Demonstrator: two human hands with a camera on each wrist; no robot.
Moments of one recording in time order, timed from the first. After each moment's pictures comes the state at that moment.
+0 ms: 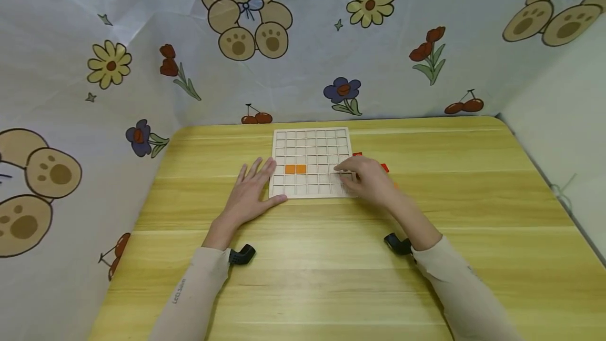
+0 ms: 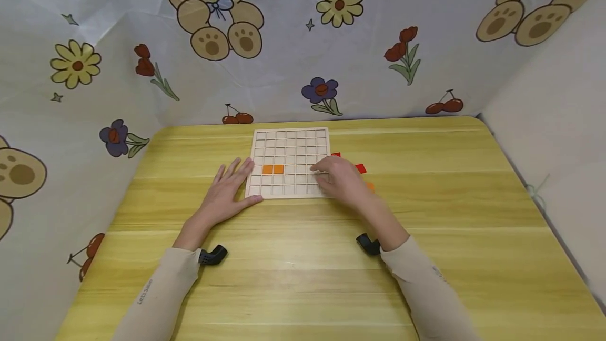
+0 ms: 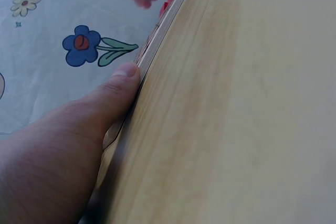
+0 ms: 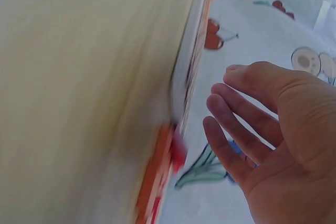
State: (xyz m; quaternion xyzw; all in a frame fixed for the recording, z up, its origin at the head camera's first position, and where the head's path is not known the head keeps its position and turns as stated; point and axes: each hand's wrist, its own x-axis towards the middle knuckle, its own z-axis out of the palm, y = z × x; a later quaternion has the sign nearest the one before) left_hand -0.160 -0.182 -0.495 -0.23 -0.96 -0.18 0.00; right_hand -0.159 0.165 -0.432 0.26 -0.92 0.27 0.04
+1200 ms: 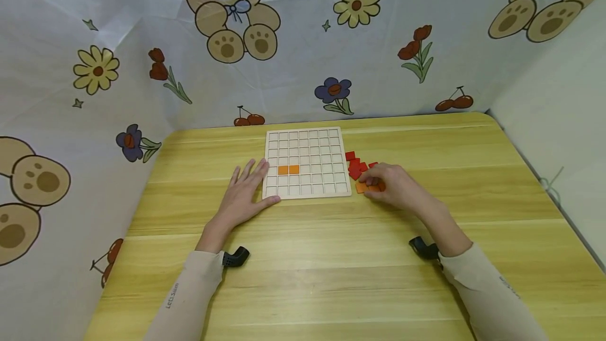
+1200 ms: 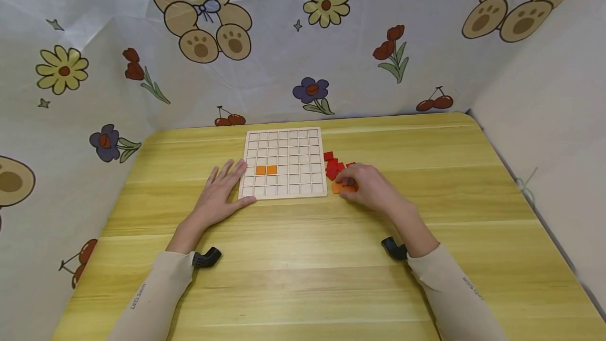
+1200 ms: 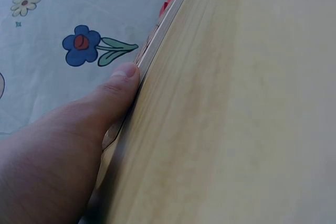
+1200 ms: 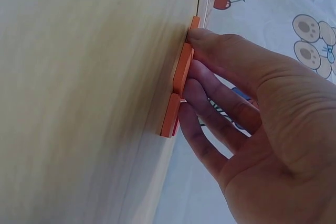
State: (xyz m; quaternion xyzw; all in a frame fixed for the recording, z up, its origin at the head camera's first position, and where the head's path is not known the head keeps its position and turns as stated) left_hand -0.160 -0.181 -0.494 -0.23 -0.96 -0.19 -0.01; right_hand -0.140 0.238 -0.437 0.22 -0.94 0.24 -0.05
